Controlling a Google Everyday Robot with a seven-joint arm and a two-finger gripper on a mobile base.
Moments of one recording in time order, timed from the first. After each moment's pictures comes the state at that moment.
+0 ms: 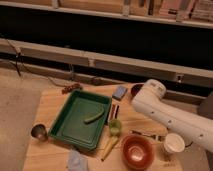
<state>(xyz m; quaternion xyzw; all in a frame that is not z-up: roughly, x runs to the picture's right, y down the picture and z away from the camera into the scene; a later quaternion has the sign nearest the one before) 0.205 0.091 0.744 -0.07 0.10 0.49 0.86</state>
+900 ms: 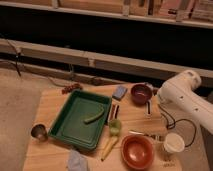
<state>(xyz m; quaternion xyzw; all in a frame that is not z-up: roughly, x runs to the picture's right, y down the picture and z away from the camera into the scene) 0.323 0.050 0.766 -0.08 0.12 0.54 0.83</state>
